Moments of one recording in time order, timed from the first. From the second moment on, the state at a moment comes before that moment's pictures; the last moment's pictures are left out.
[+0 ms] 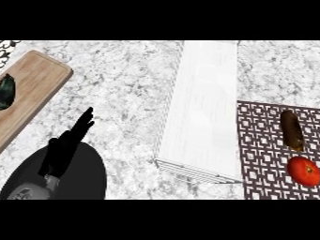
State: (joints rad) left arm -0.10 0.41 -0.36 -1.35 0.22 0.14 -0.02; right arm 0.25 -0.69 -0.07 -1.99 0.39 -0.04 1.18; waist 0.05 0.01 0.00
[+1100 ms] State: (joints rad) left arm -0.07 0.40 -0.32 -1.37 0.20 0.15 0.02; right arm -0.05 -0.48 0.03 -1.64 0.57 0.09 1.25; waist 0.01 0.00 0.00
